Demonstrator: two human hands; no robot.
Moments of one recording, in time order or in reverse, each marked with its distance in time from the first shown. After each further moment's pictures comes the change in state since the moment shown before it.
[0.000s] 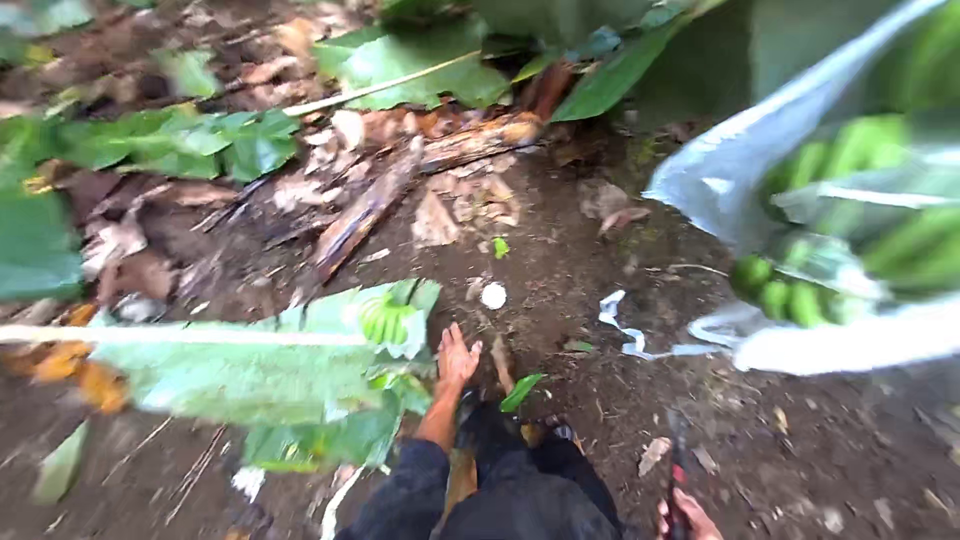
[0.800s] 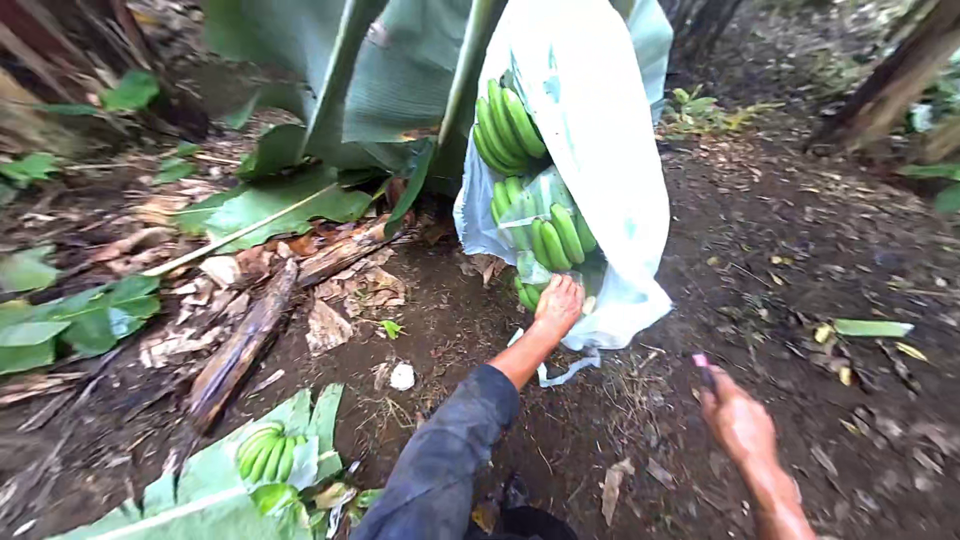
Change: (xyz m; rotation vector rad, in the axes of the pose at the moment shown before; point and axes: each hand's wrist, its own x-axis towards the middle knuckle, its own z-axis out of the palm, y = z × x) left_hand -0.219 0.589 0.142 0.735 0.190 1.342; right_hand 0.080 -0.277 -0.266 -1.250 0.678 -0.710
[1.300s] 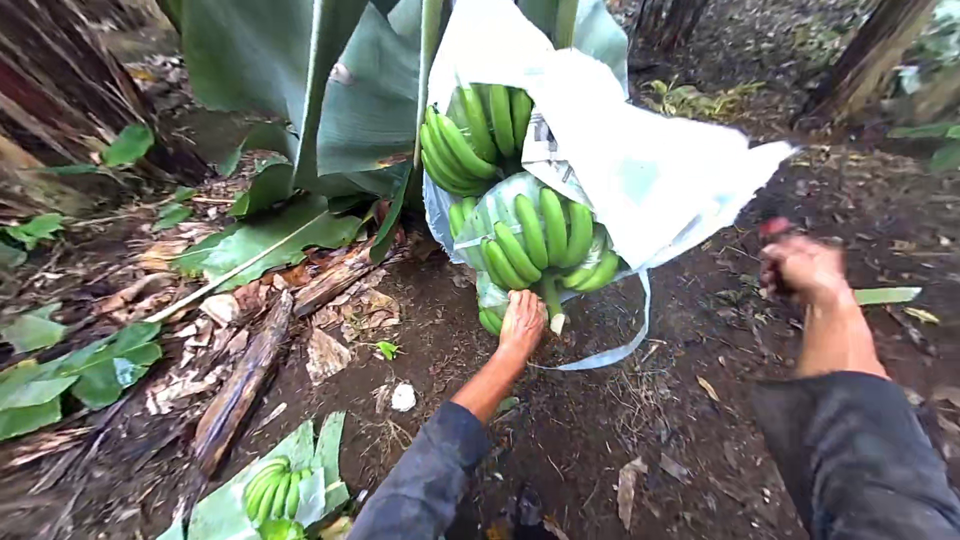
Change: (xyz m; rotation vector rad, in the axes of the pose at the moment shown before) left_hand -0.026 0.014 0.001 0.144 -0.074 -0.097; right_hand 0.222 0.081 -0.103 0.623 0.126 0.219
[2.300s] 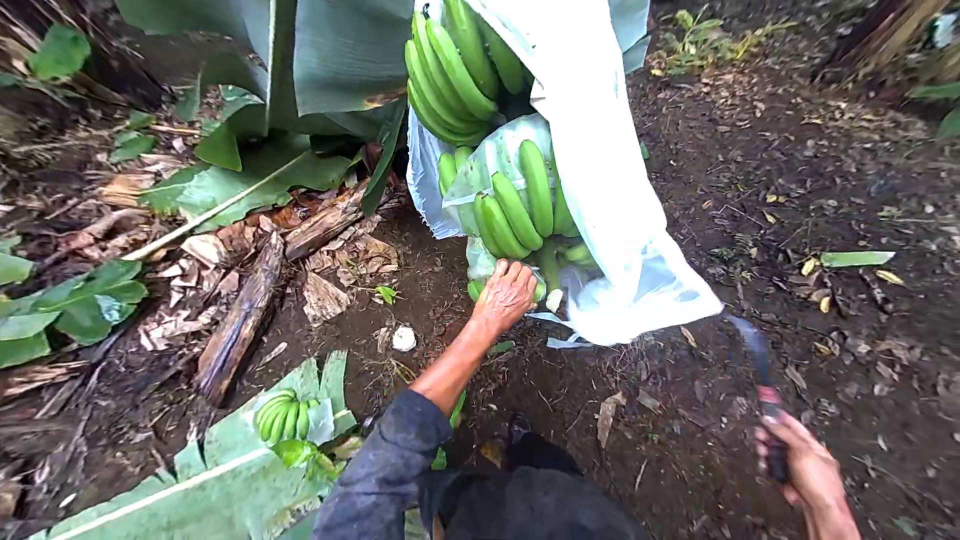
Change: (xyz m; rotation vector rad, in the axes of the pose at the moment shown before) left_hand -0.100 -0.051 0.015 0.023 0.305 0.209; right_hand -0.322 0.199 0.002 0.489 -0.030 0.447
